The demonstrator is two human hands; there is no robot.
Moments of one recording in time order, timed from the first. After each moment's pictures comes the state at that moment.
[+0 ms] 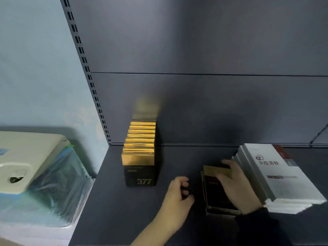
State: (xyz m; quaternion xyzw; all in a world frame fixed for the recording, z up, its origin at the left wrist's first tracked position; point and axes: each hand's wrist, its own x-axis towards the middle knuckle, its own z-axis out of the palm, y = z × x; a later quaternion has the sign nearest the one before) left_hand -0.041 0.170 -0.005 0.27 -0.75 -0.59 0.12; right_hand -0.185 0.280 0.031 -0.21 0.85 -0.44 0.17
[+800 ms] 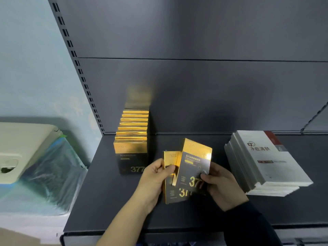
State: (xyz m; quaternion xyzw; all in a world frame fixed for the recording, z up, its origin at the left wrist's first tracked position) left_hand -0.027 0.143 0.013 0.27 -0.50 -0.80 0.16; right_hand -0.165 0.288 0.004 -0.06 0.56 -0.71 0.41
